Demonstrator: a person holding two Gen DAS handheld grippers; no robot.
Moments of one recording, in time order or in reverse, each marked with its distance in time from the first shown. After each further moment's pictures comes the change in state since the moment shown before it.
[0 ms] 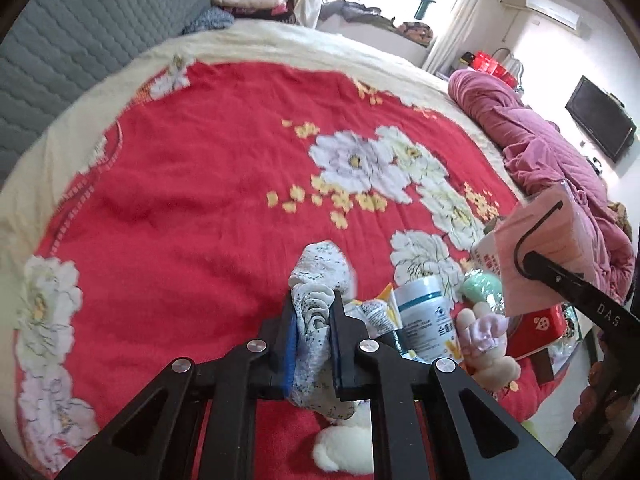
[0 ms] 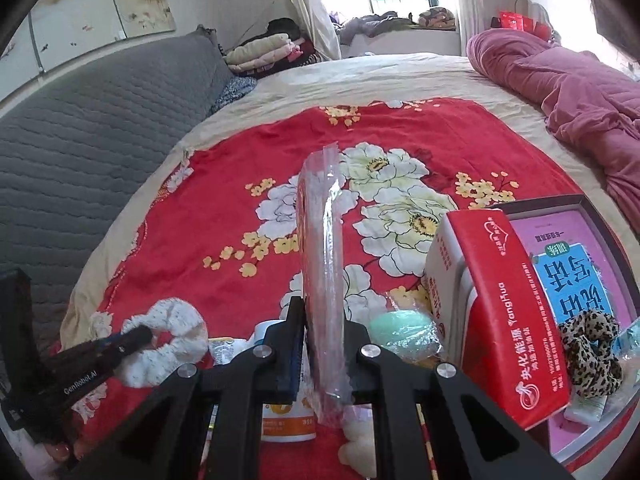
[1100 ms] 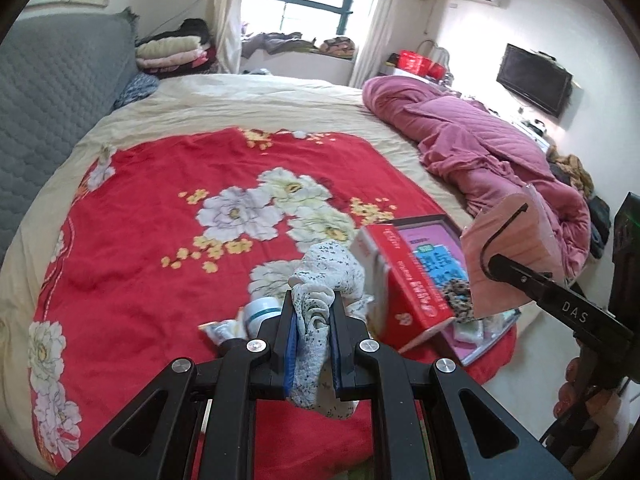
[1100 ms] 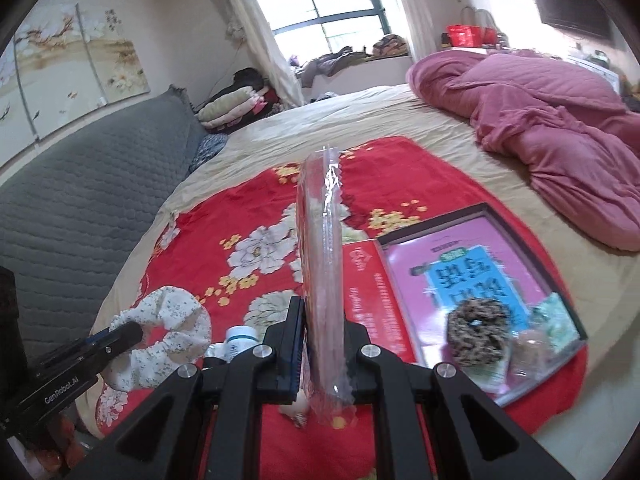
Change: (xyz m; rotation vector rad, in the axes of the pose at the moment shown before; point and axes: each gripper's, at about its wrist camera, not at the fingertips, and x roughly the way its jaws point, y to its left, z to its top) left arm -0.097 -0.155 -0.007 0.232 -0.099 -0.110; right arm -0.145 -0.084 -0.013 0.141 -0.153 -0.055
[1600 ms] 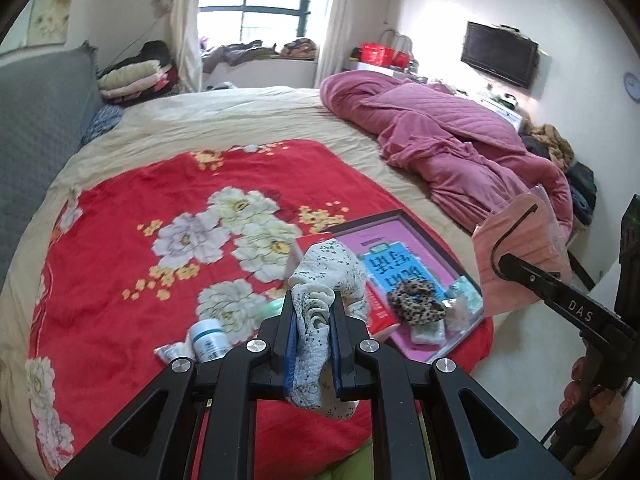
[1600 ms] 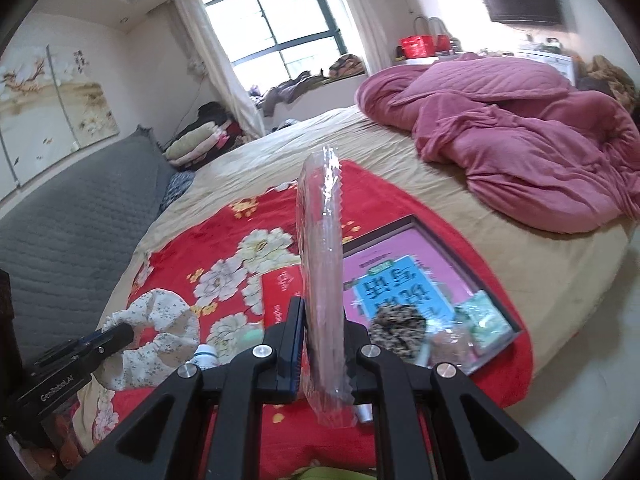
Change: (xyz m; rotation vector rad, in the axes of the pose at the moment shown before) left arm -0.004 -0.091 0.014 0.136 -0.007 -0.040; right arm -0.064 -0.079 0.000 0.107 -0.094 -0.079
